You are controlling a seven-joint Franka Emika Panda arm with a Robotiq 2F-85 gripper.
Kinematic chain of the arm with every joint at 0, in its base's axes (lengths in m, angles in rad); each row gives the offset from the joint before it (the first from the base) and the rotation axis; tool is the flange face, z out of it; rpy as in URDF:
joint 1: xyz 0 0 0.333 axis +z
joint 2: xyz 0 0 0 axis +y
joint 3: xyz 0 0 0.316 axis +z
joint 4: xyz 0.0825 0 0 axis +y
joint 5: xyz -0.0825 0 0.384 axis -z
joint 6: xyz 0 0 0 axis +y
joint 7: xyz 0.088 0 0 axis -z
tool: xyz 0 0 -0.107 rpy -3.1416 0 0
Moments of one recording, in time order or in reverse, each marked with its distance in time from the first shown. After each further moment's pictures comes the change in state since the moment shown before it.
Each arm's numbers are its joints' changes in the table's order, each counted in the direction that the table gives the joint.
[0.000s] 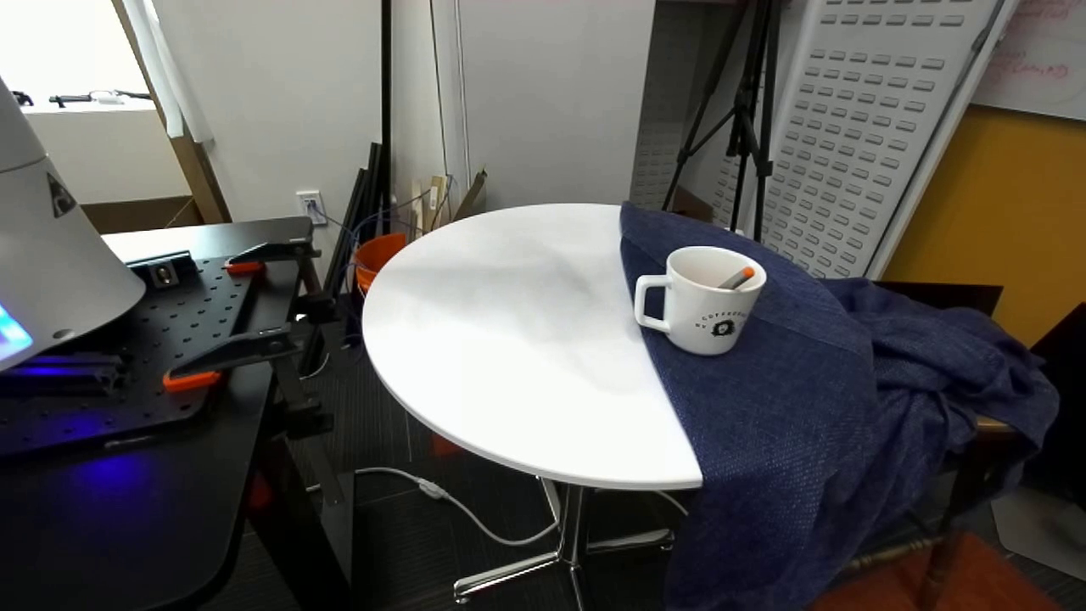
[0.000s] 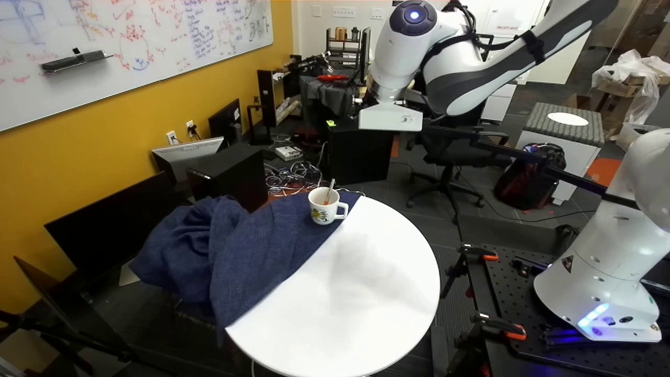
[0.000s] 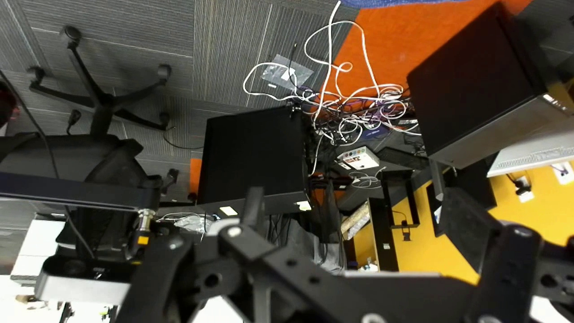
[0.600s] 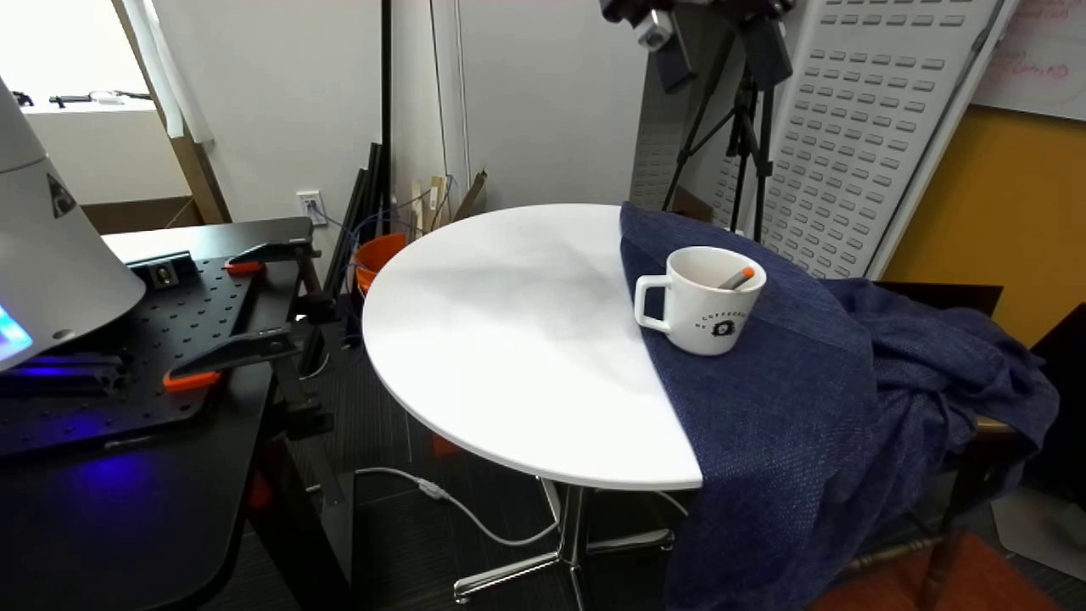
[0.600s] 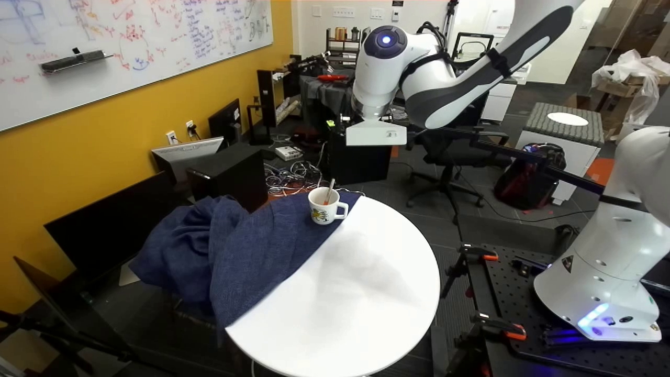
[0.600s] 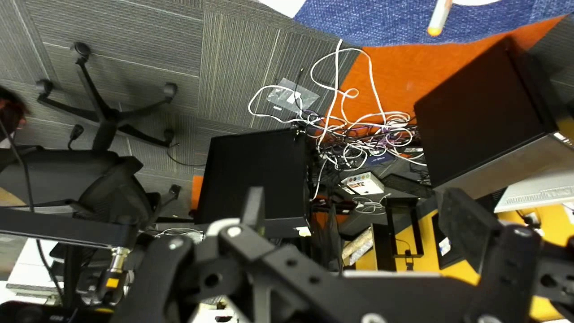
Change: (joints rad) arm 0.175 0.151 -0.163 -0.081 -0.019 0.000 -0.008
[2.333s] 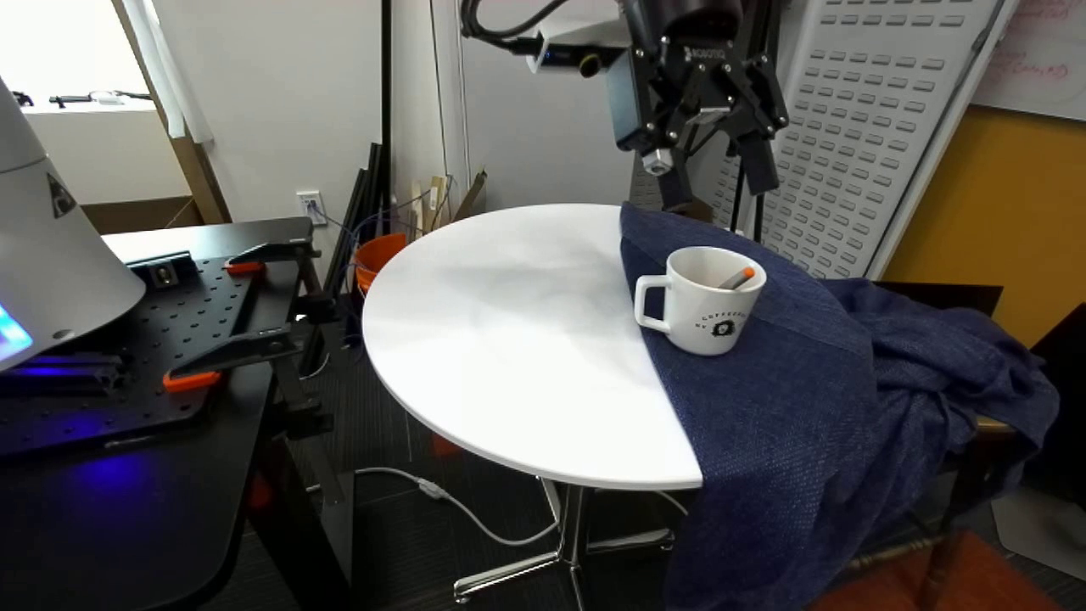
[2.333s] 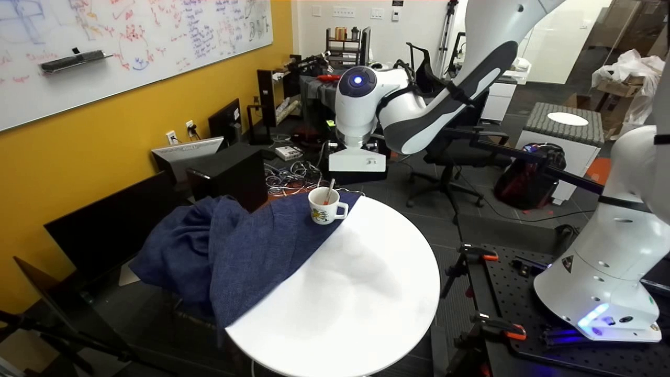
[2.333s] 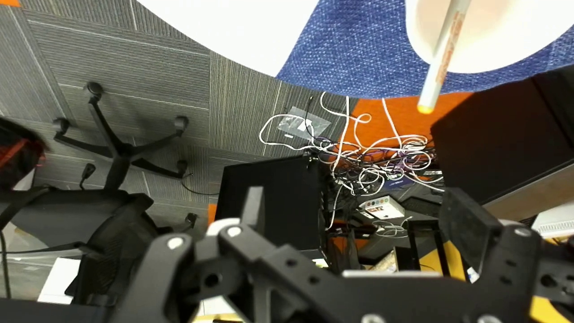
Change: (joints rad) arm 0.074 0.215 -0.068 -0.100 -0.023 -0.044 0.113
